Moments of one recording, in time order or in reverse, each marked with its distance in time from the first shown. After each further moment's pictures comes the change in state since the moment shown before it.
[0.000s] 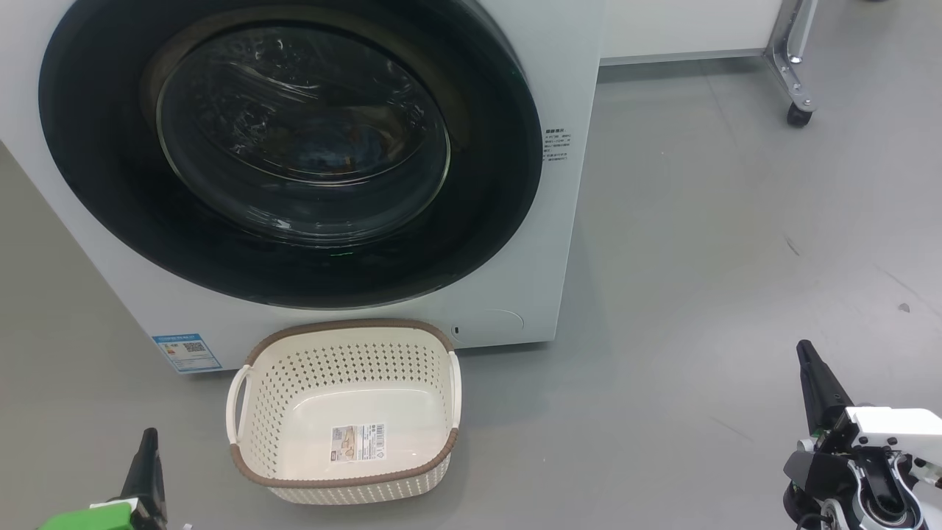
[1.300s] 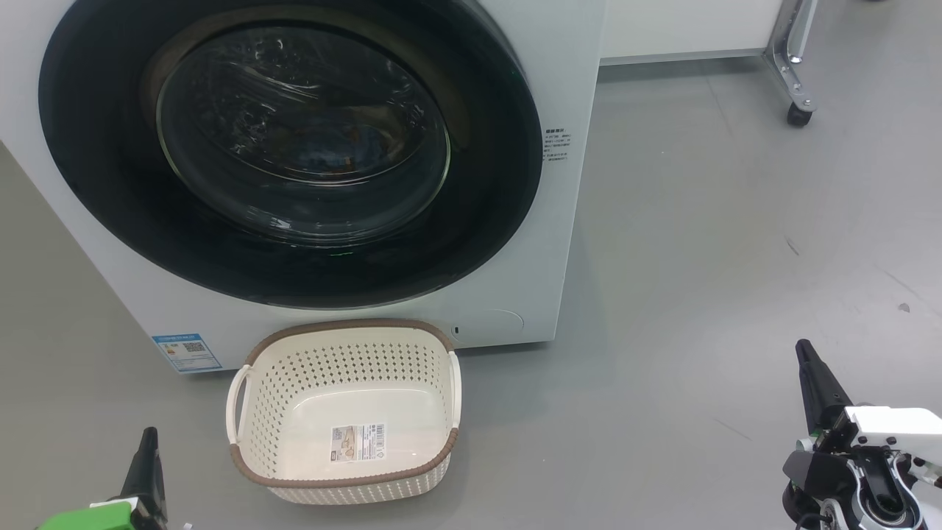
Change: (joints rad) left arm 0.000 0.000 -0.001 -0.003 0.000 0.000 -0.001; right arm 0.000 0.000 0.003 -0.002 0.001 0.000 0.000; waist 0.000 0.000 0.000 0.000
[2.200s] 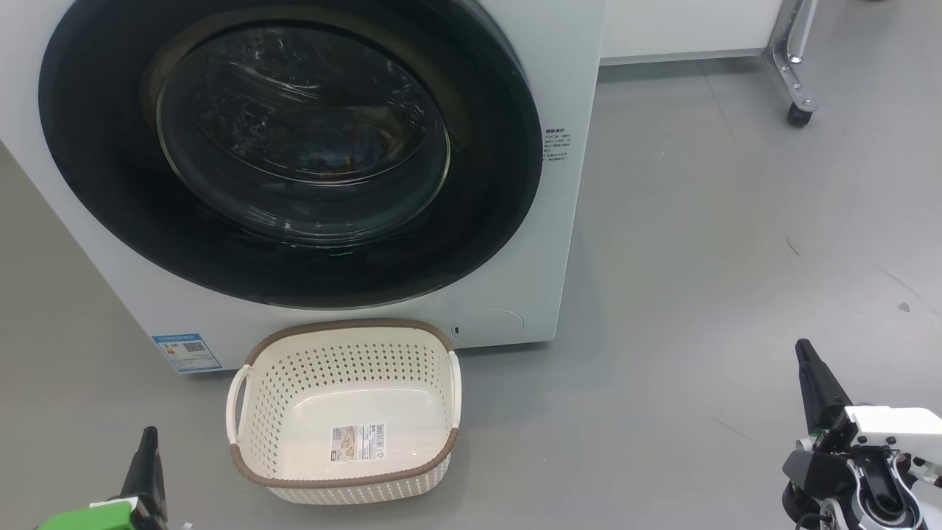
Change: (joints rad) left arm 0.000 0.000 -0.001 -0.002 0.000 0.000 0.000; right arm 0.000 0.000 0.001 -0.001 0.000 0.000 0.000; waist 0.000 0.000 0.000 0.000
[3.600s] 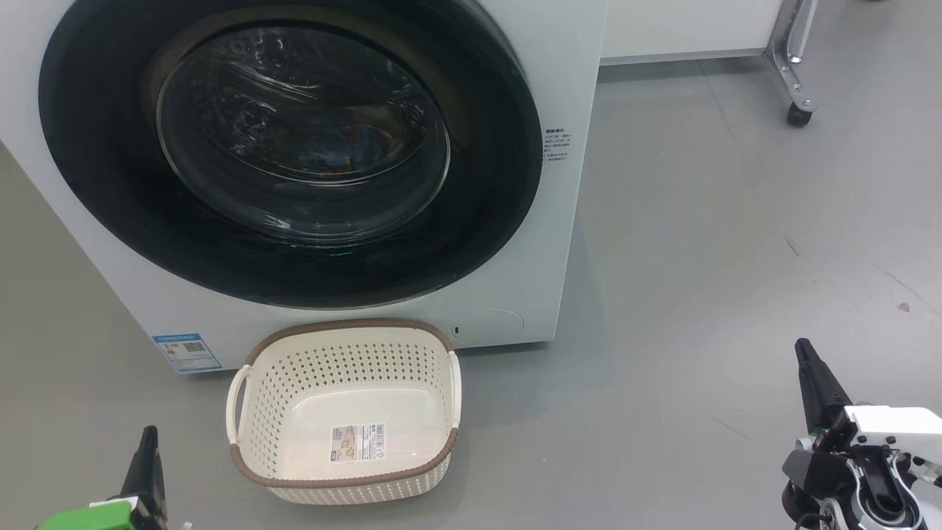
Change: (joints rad) left arm 0.000 0.000 0.000 -0.002 0.000 0.000 0.000; right arm 0.000 0.000 0.001 -0.002 0.000 0.000 0.000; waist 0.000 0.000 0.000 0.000
